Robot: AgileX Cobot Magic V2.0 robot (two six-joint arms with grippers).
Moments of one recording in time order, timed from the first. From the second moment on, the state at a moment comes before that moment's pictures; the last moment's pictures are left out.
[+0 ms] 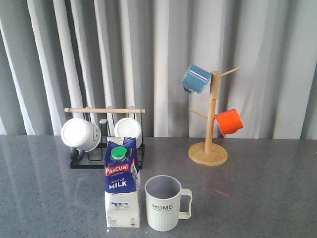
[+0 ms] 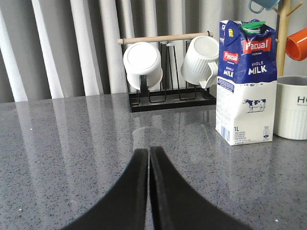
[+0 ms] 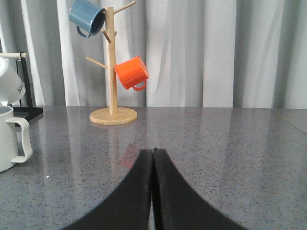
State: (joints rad) left arm -0.10 -0.01 0.02 0.05 0.07 -0.02; right arm -0.02 -0.01 0.03 -0.14 0.00 0.17
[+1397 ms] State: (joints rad) left arm -0.10 -0.01 0.02 0.05 0.07 -0.02; right arm -0.09 -0.01 0.03 0.00 0.02 0.06
